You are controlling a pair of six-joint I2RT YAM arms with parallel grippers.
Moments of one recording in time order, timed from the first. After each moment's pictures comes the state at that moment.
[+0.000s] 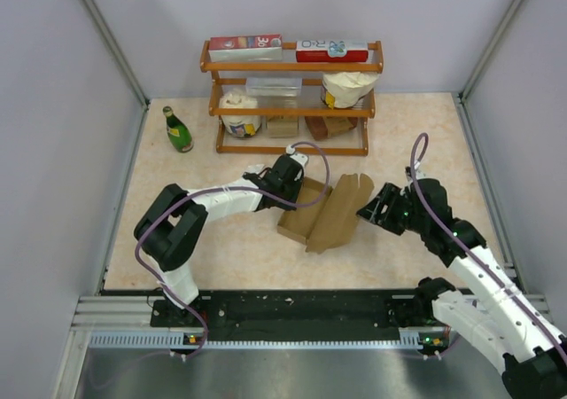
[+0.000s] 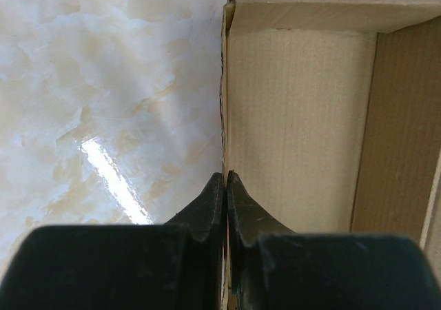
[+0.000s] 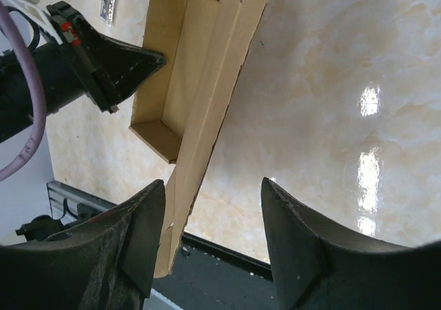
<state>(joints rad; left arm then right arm) -0.73 1.77 1.08 -0.23 -0.09 -0.30 0.39 0.72 0.63 -0.55 -0.18 0.78</state>
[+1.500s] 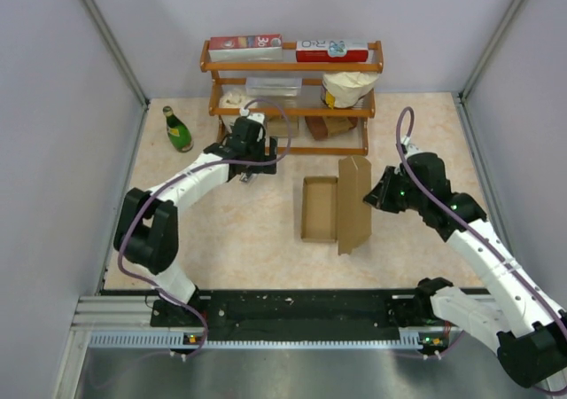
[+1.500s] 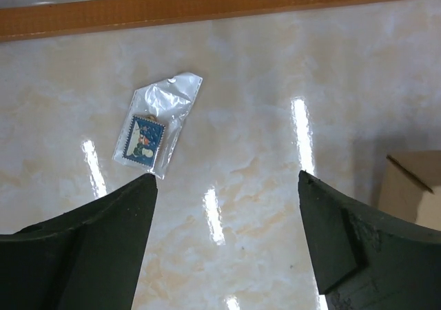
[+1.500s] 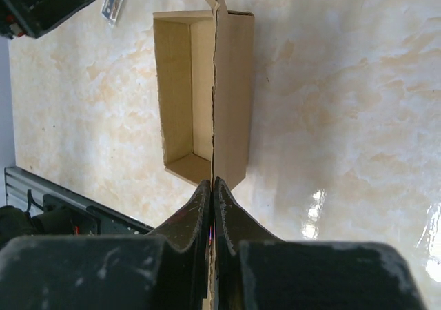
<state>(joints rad) -0.45 1.63 1.21 -0.36 -0.10 -0.30 0.39 0.92 0.87 -0.62 -0.18 0.58</state>
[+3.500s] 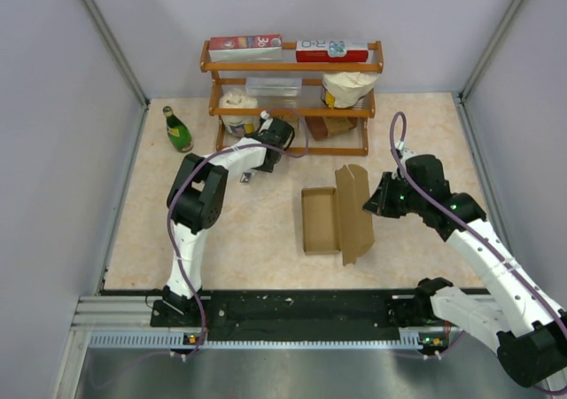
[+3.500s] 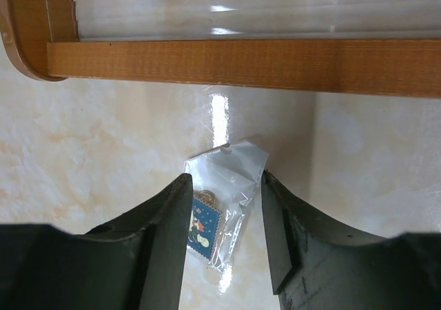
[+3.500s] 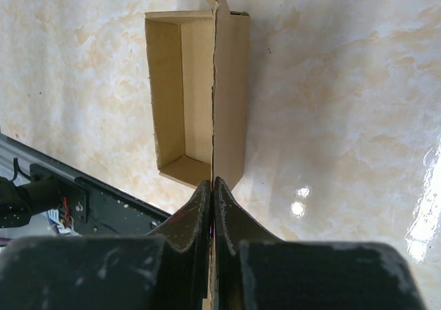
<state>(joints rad) -0.50 2.16 1.60 -0.55 -0.58 -0.26 0.39 0.92 0.88 -0.70 -0.23 0.52</state>
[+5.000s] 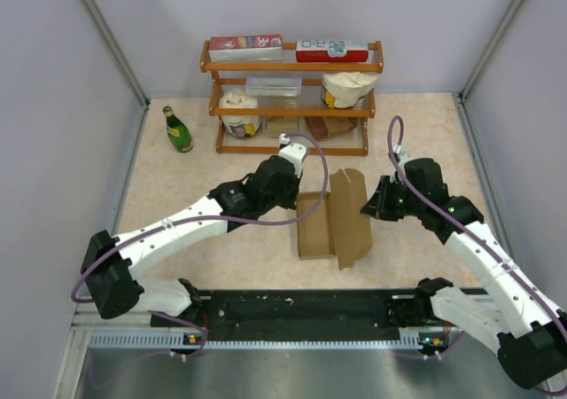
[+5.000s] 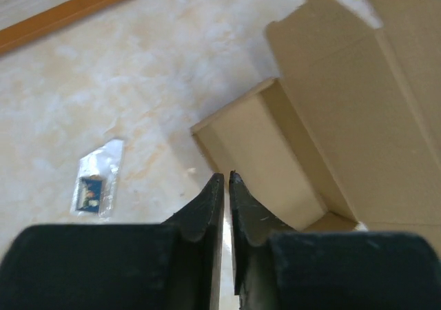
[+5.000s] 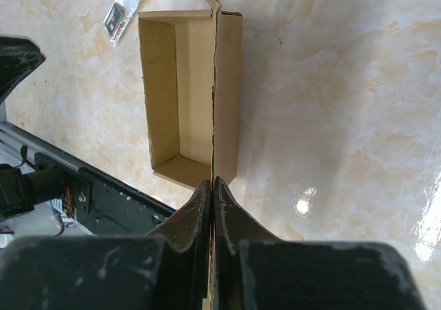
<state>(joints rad) -0.91 1.33 1.11 -0.37 -0.22 -0.29 0.39 0.91 0.83 -0.66 -0.28 0.51</state>
